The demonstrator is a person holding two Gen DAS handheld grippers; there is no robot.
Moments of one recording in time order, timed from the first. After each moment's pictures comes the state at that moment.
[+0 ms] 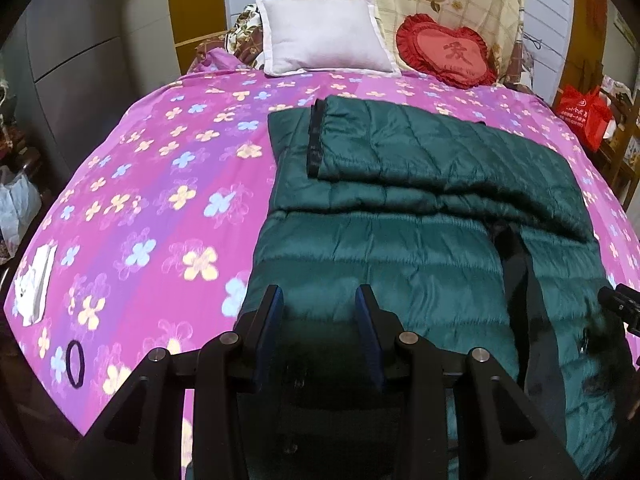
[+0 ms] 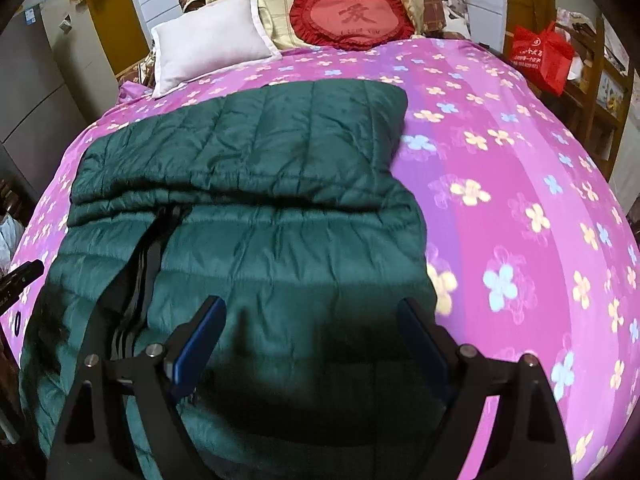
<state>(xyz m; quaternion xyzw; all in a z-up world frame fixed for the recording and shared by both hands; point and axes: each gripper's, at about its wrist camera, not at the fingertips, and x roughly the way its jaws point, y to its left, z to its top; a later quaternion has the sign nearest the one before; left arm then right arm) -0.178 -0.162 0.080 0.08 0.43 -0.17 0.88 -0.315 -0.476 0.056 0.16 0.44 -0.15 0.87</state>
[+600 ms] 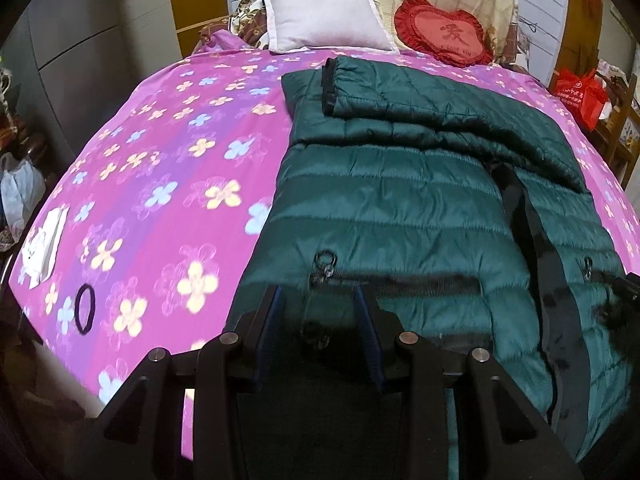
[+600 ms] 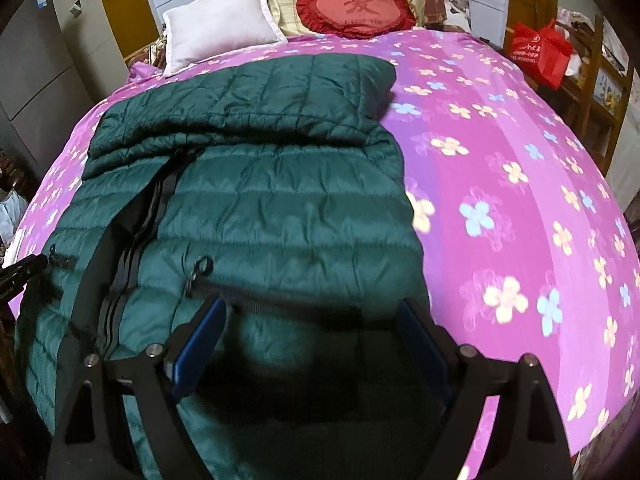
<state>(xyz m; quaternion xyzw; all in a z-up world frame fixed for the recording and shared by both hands) -0.228 -0.126 0.063 0.09 0.45 -0.17 0.87 -0.377 -0.456 0.051 0.15 0.46 -0.14 0.86</state>
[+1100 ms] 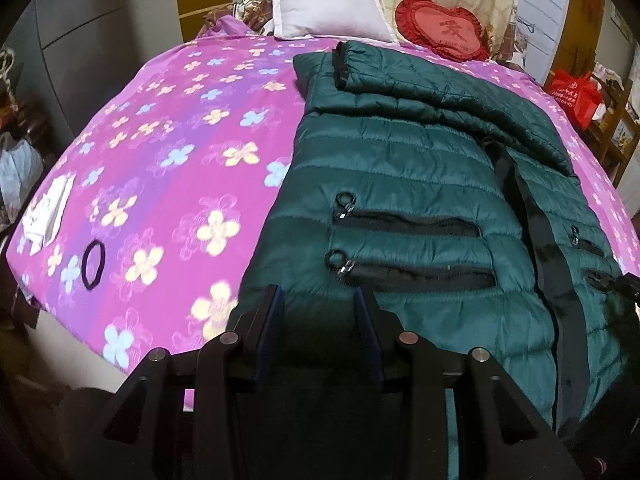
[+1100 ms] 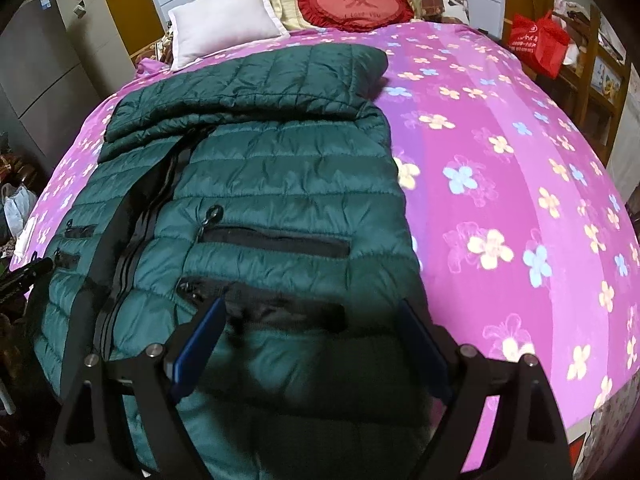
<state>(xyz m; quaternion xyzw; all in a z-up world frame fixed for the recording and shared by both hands) -0.255 -0.090 0.060 0.07 0.47 -0.18 0.86 -0.419 -0.449 0.057 0.16 0.47 -0.13 0.86</state>
